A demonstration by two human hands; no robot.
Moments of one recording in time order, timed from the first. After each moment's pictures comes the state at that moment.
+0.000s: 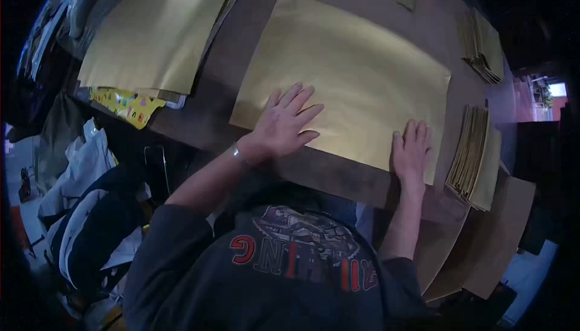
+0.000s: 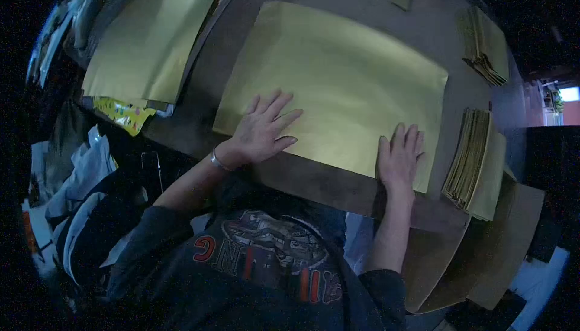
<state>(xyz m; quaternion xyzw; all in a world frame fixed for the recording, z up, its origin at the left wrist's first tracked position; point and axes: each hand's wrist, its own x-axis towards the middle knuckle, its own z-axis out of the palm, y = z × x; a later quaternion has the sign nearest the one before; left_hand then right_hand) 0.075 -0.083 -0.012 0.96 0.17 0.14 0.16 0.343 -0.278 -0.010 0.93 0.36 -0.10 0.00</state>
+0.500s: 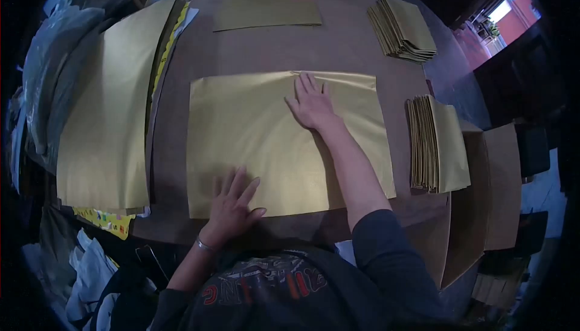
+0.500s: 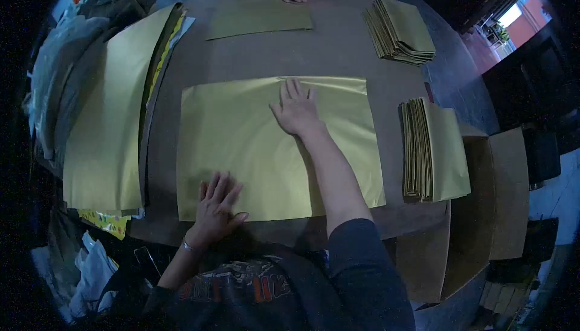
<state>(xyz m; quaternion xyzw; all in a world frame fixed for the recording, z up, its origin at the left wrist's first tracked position) 0.082 -0.085 0.005 0.97 0.19 0.03 0.16 0.413 -0.081 -0.016 0.85 0.51 -0.08 -0.06</state>
